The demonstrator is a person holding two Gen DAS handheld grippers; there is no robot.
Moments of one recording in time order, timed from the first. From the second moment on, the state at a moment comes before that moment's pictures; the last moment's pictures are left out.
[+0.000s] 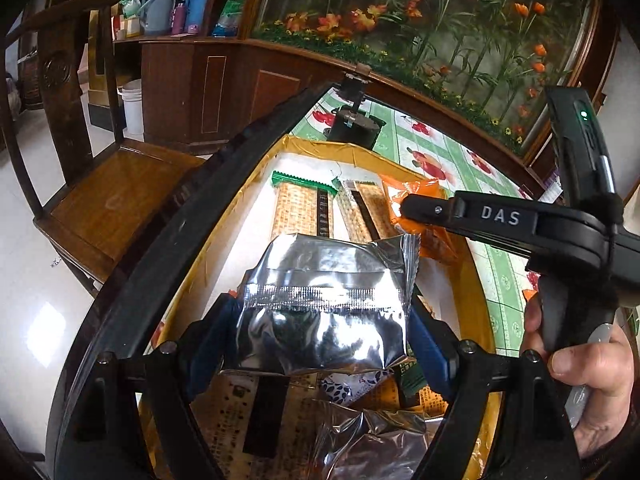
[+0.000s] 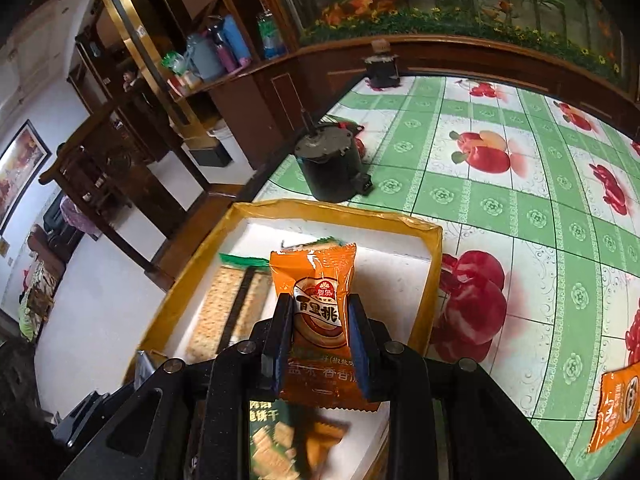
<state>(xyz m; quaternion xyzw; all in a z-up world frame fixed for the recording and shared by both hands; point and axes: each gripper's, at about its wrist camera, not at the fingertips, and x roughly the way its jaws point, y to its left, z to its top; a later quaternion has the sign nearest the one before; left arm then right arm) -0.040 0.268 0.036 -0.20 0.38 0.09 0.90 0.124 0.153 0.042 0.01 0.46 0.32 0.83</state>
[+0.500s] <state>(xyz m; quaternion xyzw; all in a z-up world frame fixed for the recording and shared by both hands) -0.040 0.264 0.038 -0.20 0.38 0.09 0.90 0.111 0.119 0.058 0.05 0.44 0.35 0.83</state>
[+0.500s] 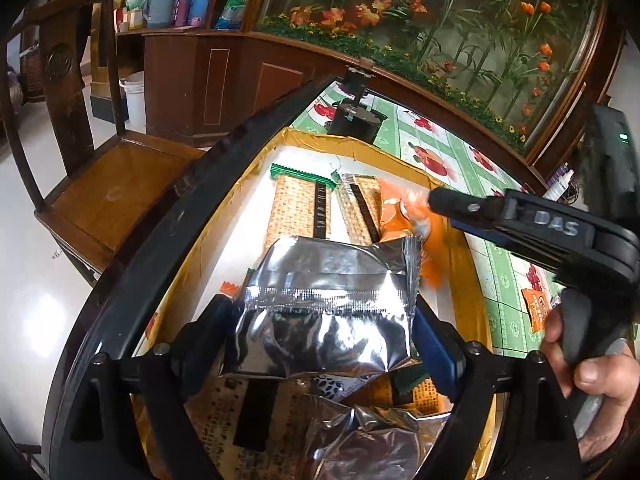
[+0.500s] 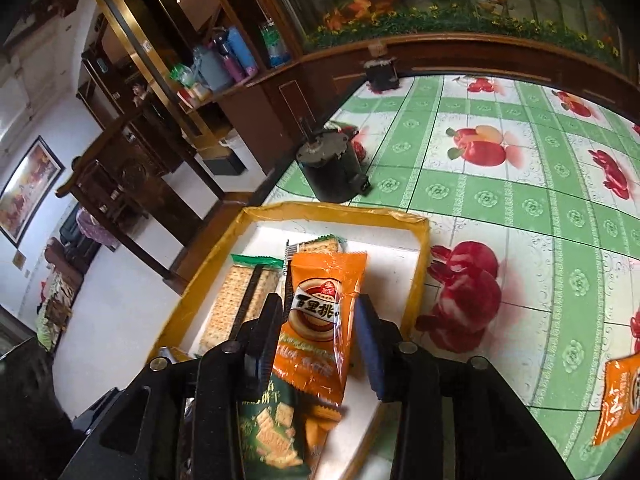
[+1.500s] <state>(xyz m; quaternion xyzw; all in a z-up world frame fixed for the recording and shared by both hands) -0.011 0.115 0.077 -0.08 0.38 0.01 0.92 0.125 -0.095 0.054 0.21 0.42 0.27 0.84</state>
